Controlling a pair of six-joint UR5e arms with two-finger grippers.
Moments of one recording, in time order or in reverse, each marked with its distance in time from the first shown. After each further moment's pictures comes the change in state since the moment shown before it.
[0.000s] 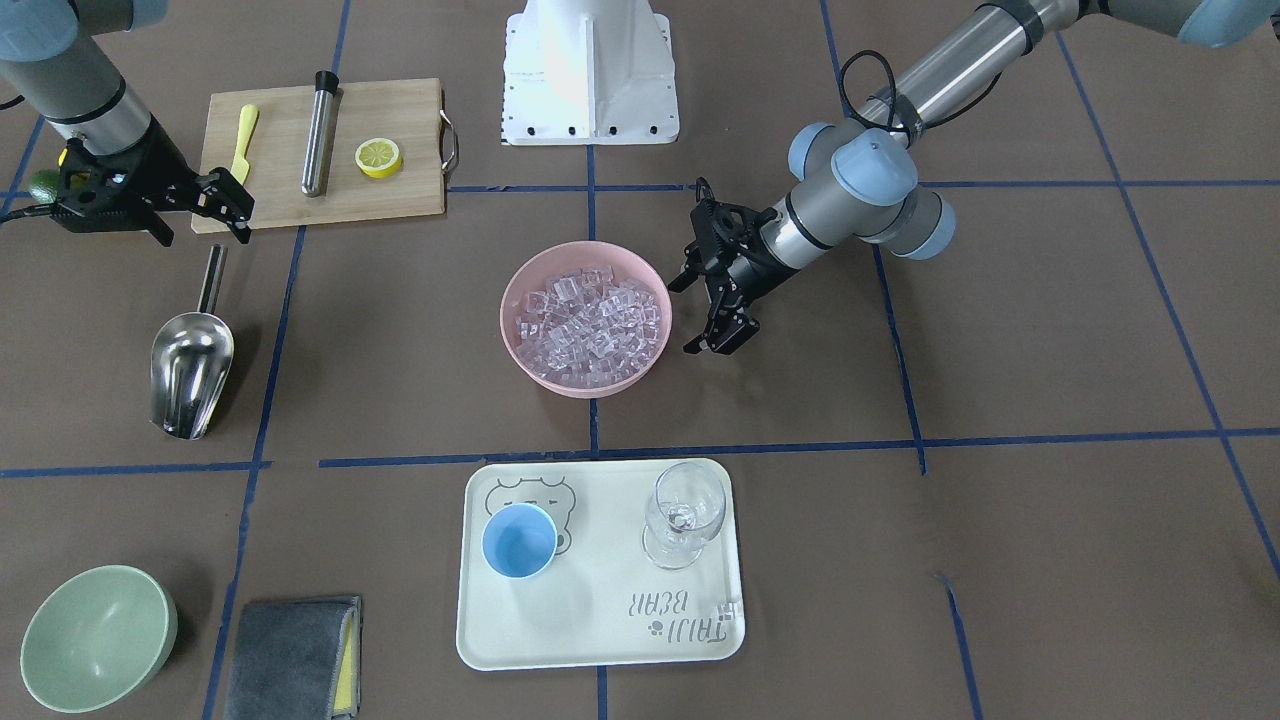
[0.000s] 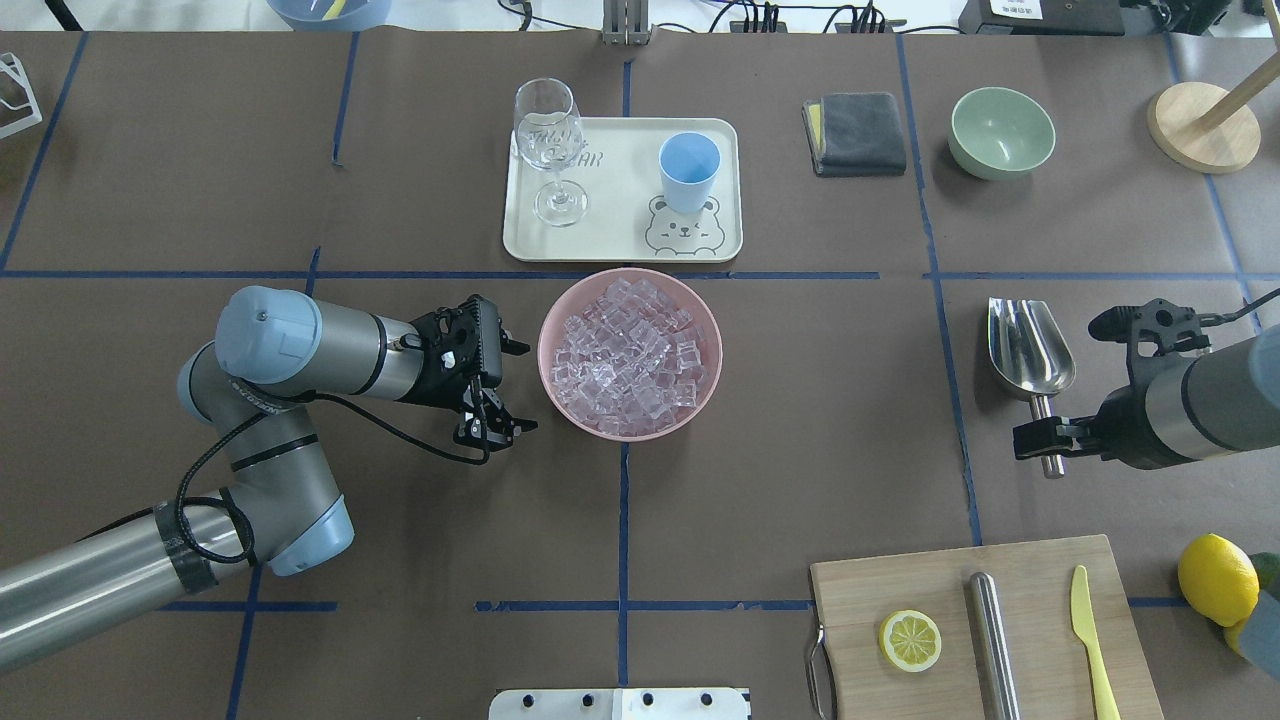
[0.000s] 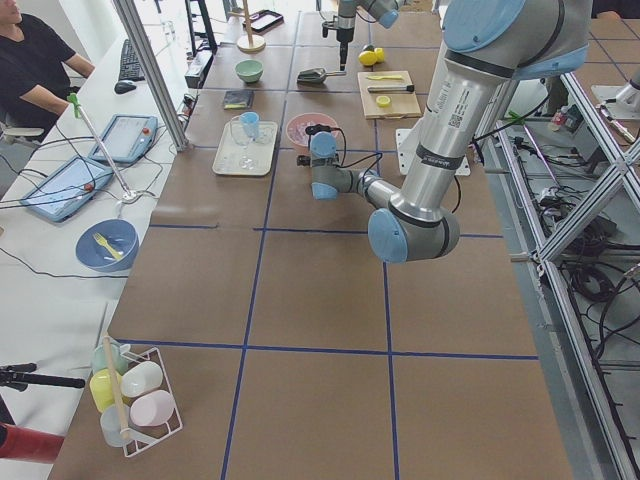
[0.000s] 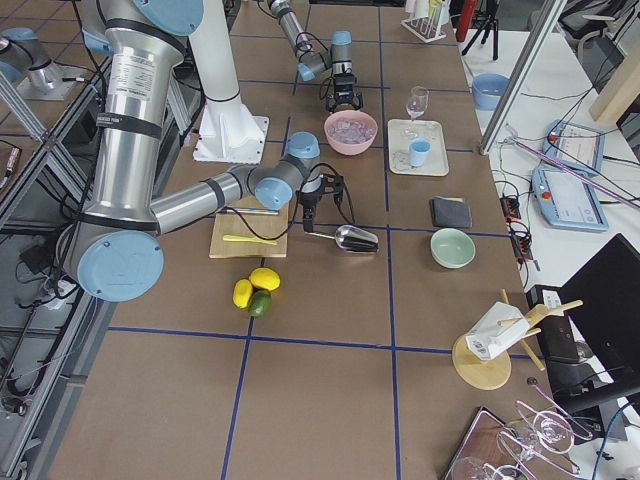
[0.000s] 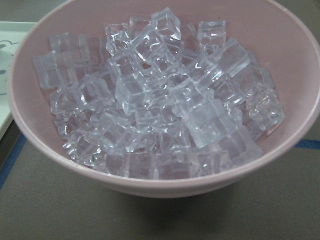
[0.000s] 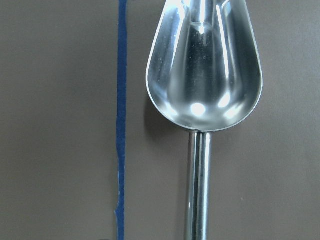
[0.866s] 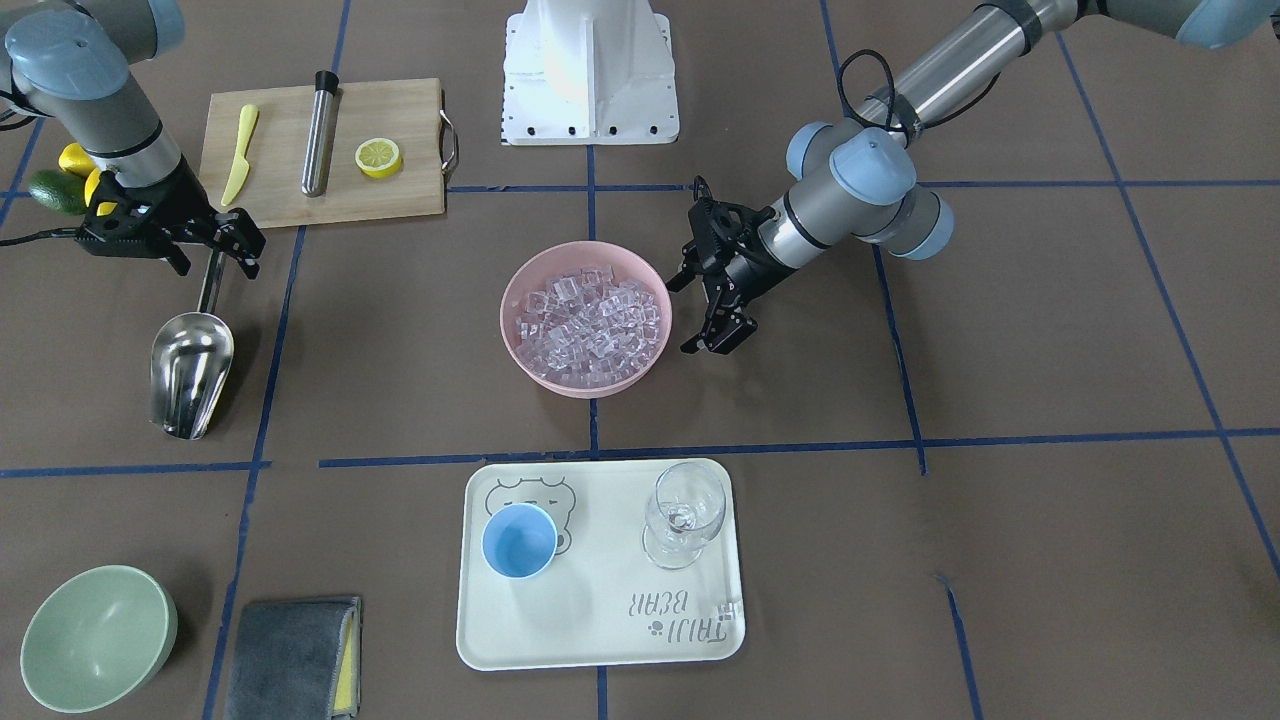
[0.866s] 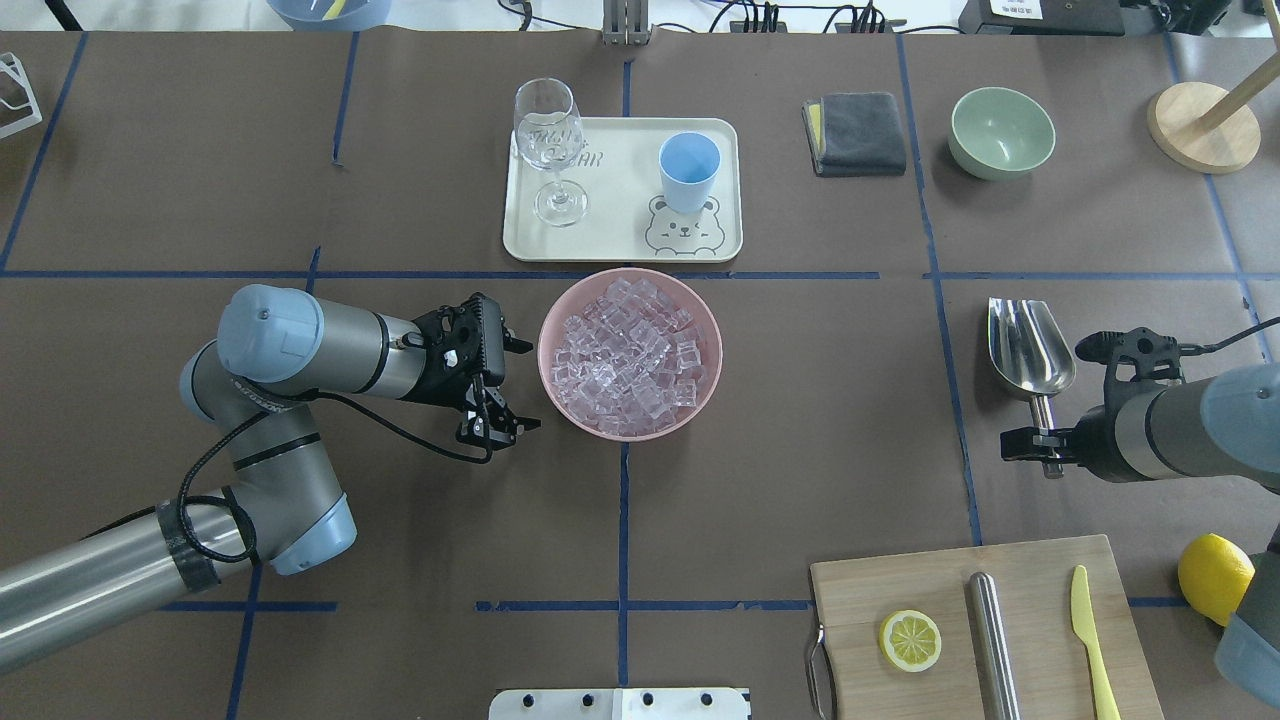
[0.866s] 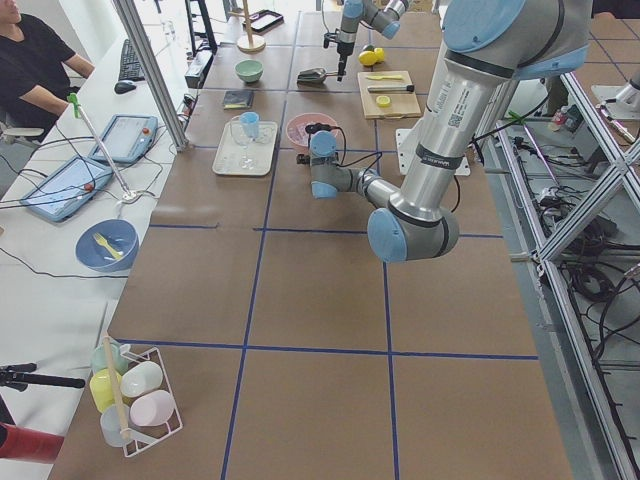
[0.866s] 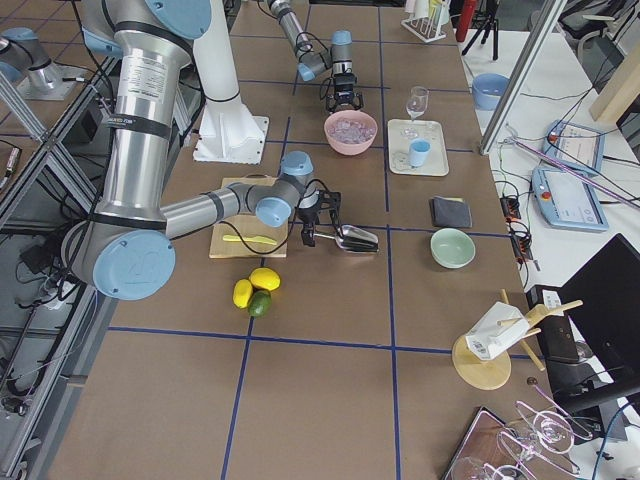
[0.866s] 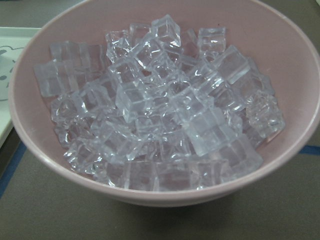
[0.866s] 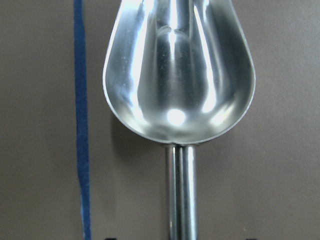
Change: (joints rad) left arm 0.000 -0.005 0.000 0.000 0.001 0.000; right arm -0.063 -0.001 -0.121 0.157 -0.105 0.125
